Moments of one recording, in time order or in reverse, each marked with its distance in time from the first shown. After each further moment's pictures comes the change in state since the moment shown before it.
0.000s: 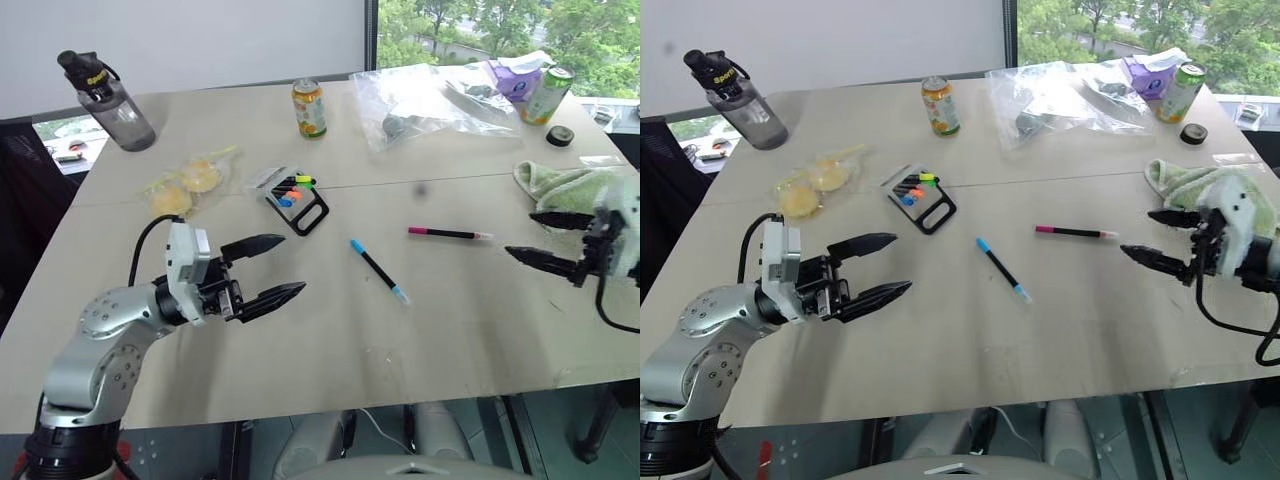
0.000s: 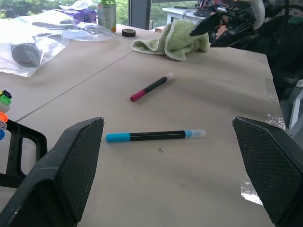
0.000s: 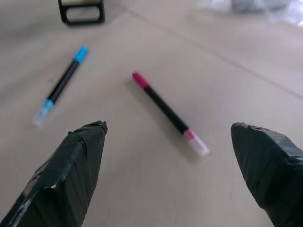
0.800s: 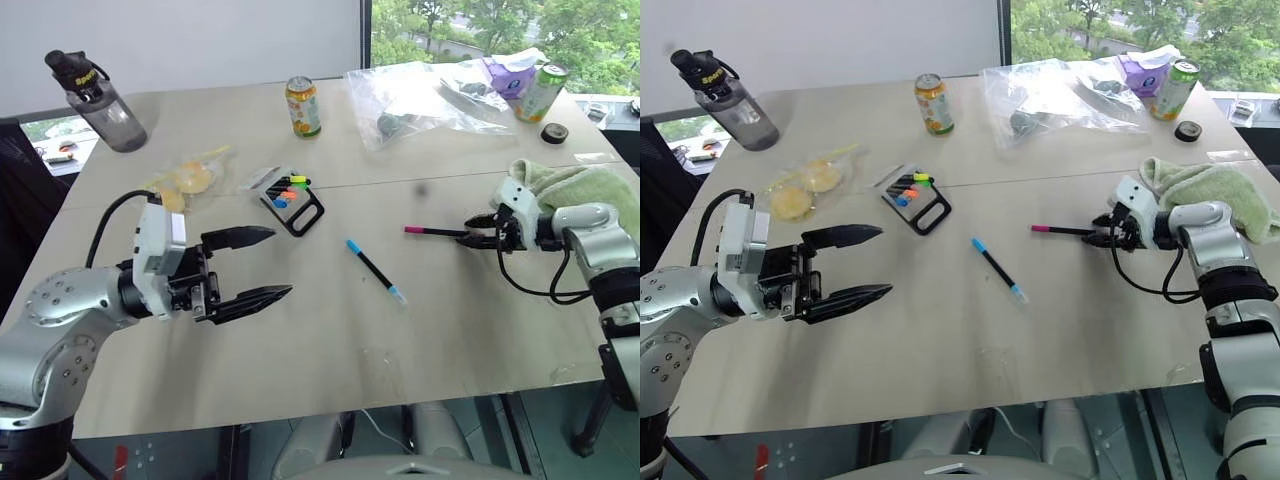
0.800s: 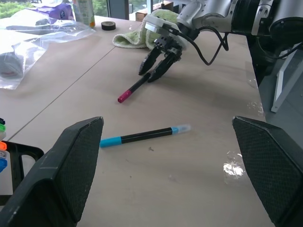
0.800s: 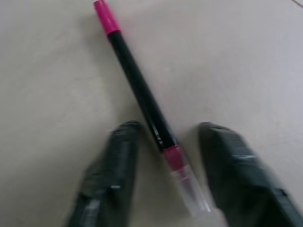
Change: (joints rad) left arm -0.022 0.145 0.107 -0.101 -0.106 0.126 -0.040; right arm -0.490 0.246 0.370 0.731 -0.391 -0.411 0.136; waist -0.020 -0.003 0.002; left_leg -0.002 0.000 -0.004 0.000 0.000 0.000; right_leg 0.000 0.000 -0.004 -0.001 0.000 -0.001
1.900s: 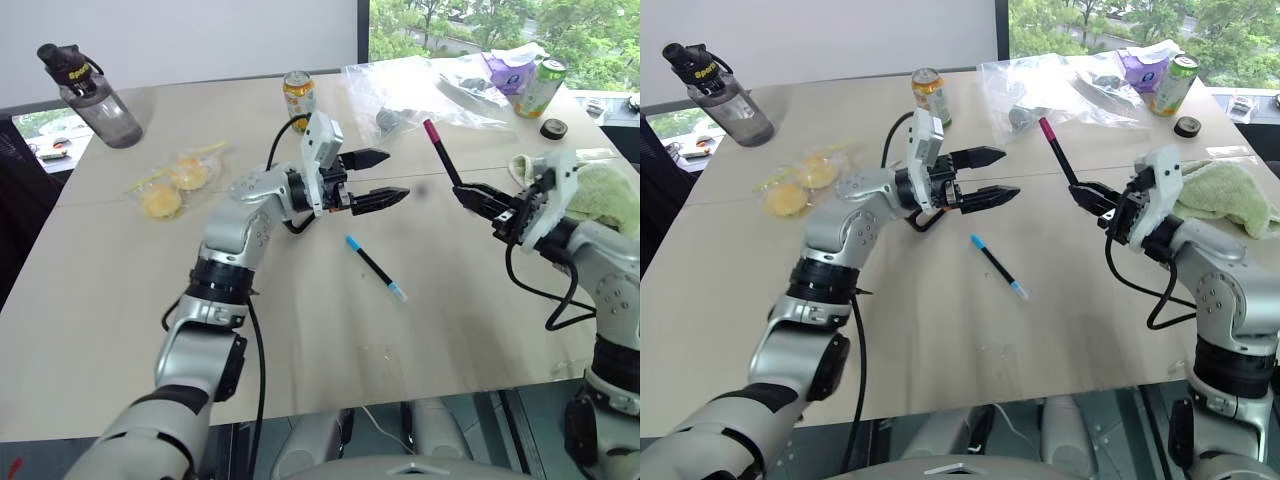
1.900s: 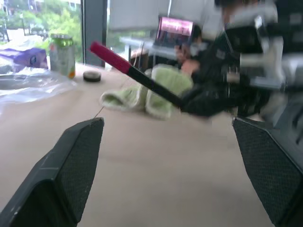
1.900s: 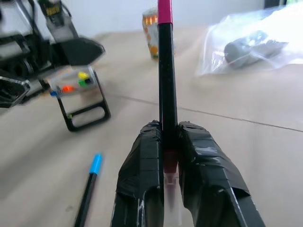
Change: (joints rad) left arm -0.802 -0.595 -0.382 0.701 0.251 0.036 0.096; right arm 0.363 0.311 -0.522 -1.097 0.480 0.763 -0.559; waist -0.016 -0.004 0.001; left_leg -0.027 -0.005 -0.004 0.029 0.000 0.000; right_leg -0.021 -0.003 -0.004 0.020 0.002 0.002
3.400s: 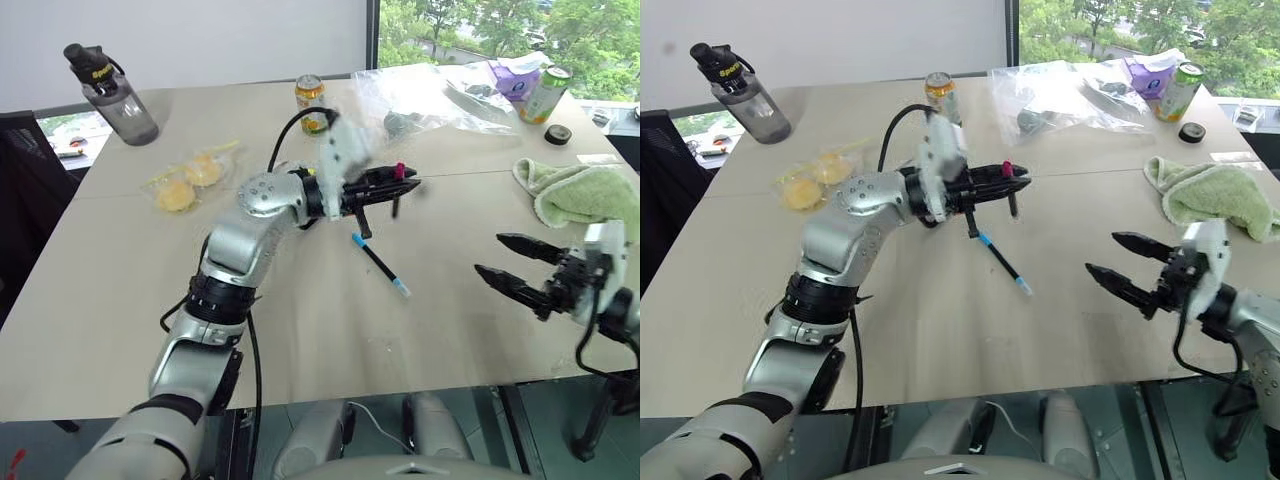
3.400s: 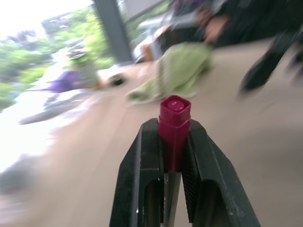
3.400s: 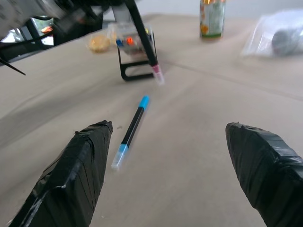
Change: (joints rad) left arm 0.034 0.144 -0.245 -0.252 0.431 -0.334 0.174; right arm 0.430 -0.282 -0.073 0.054 0.157 -0.447 0.348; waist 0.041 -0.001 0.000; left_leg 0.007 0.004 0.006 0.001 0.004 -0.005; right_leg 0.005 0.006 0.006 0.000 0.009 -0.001
